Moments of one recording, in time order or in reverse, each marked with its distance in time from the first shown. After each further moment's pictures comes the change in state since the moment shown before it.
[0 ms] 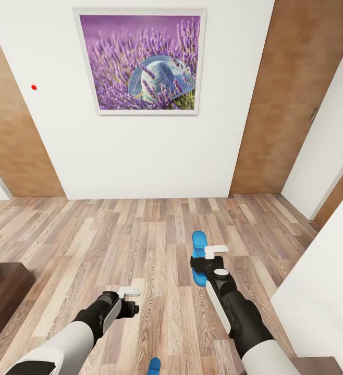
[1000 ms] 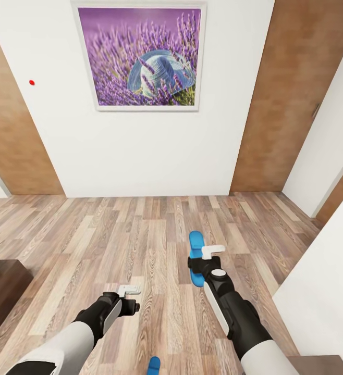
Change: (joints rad) left arm 0.001 -0.002 -0.002 0.003 -0.005 -0.055 0.001; right arm 0.000 0.000 0.034 0.000 -0.001 0.000 0.000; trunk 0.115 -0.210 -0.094
